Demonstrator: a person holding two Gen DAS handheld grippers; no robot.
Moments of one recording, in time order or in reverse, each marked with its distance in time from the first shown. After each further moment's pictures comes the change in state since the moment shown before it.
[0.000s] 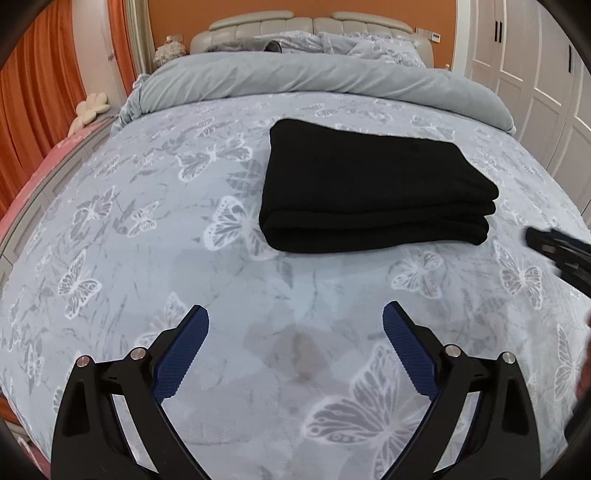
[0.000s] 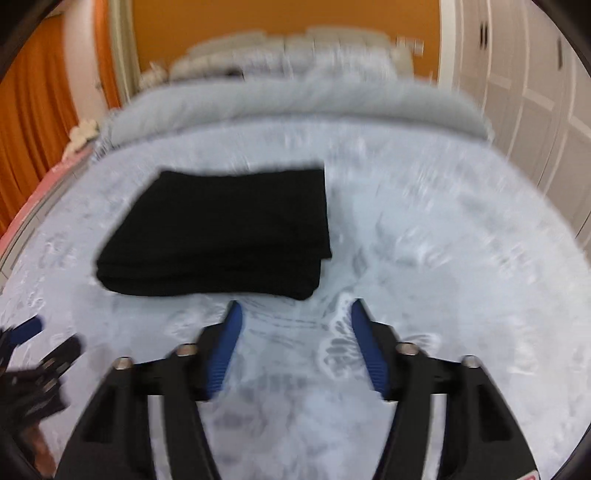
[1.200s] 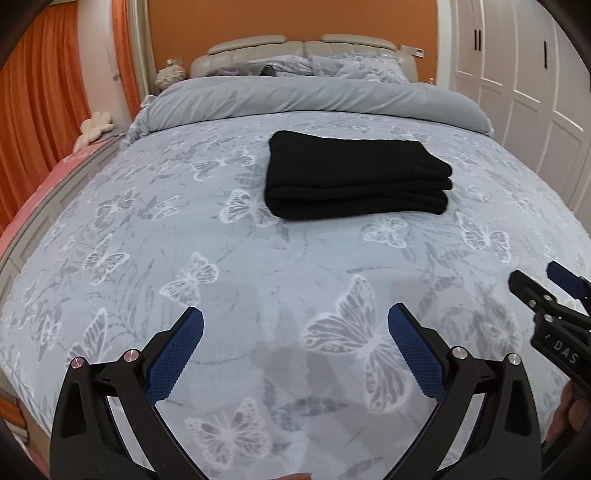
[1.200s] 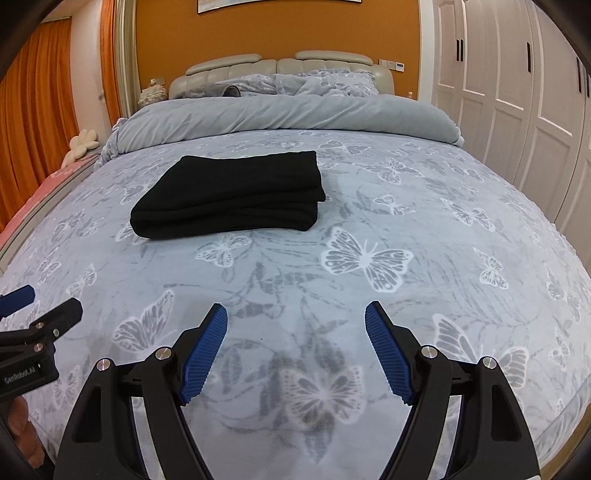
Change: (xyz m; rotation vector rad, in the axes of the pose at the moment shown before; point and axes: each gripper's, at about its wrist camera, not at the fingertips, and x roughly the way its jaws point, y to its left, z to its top) left arm -0.071 -0.002 -0.068 0.029 -0.090 -0.015; right arm -0.063 0.007 -0.097 0.036 -0.054 -0.047
